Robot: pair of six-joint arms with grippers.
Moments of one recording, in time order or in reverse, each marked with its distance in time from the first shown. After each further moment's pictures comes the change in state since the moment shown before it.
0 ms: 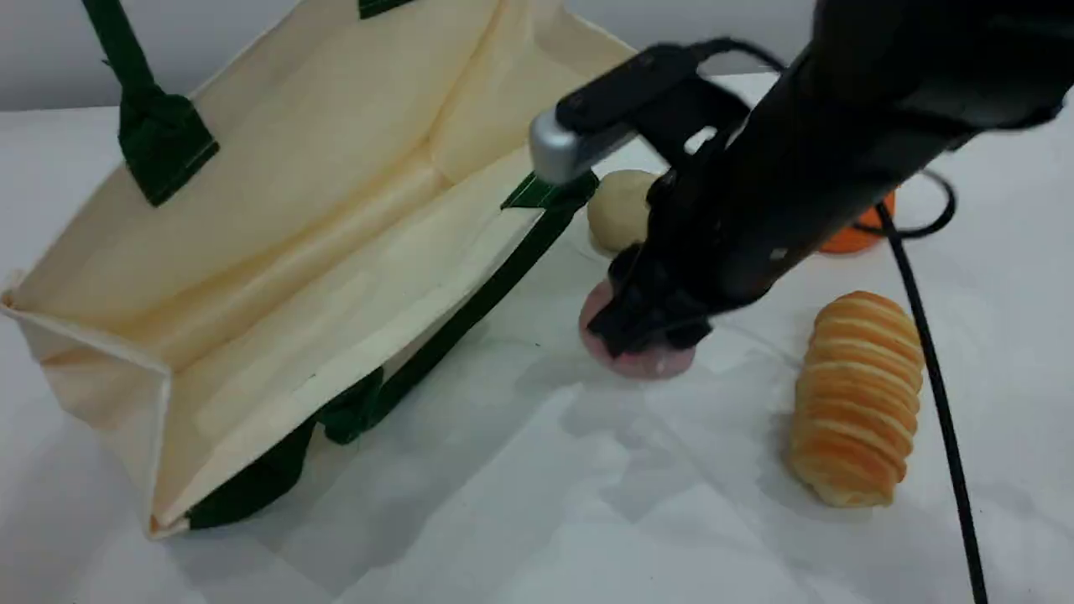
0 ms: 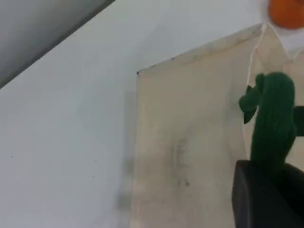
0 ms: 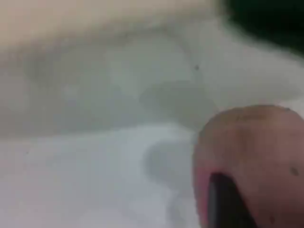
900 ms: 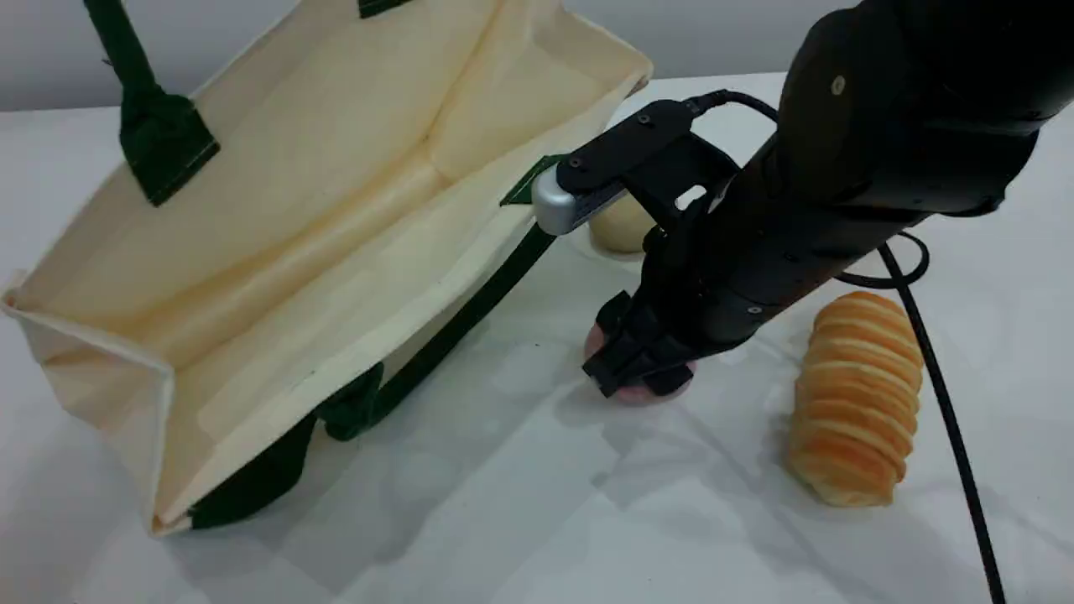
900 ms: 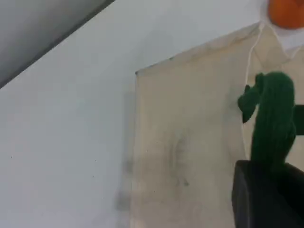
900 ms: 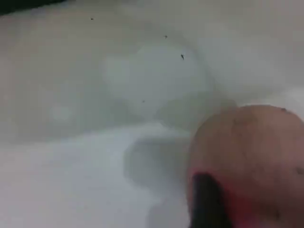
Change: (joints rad) left arm 0.000 0.000 0.000 -0.001 0.000 0.002; right arm 0.044 0.138 -0.001 0.022 -0.156 0.031
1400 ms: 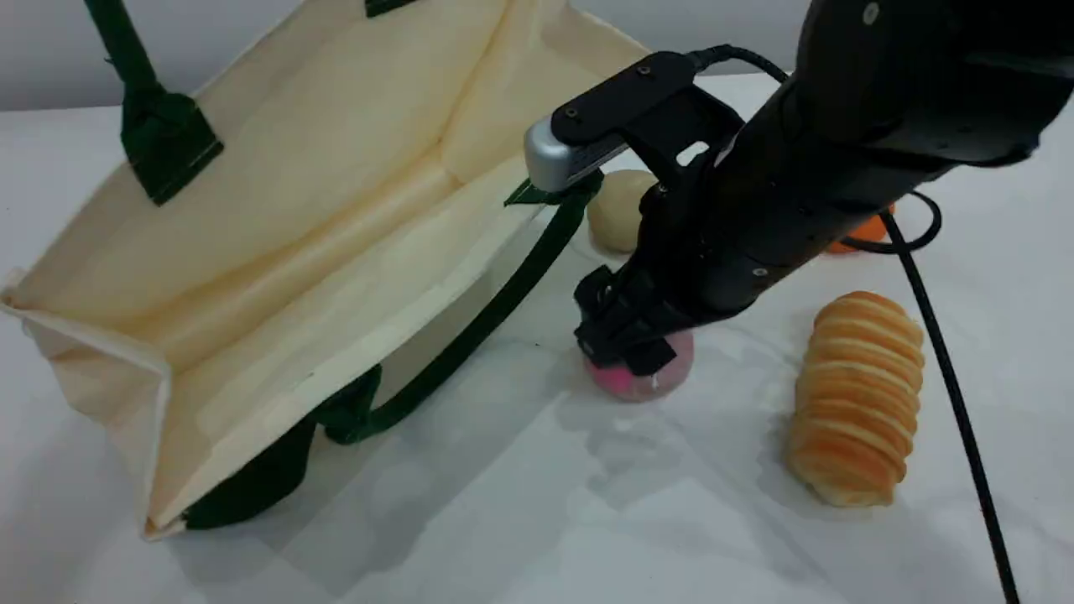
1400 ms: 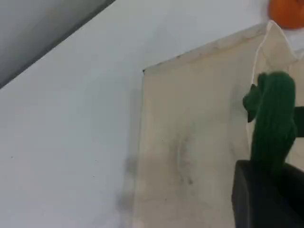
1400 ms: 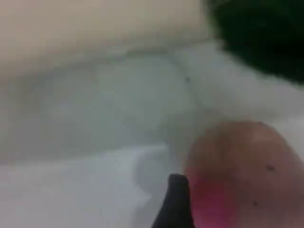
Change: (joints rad) left arm 0.000 0.000 0.000 -0.001 0.000 0.000; right arm 0.001 -0.076 0.008 0.001 0.033 0.000
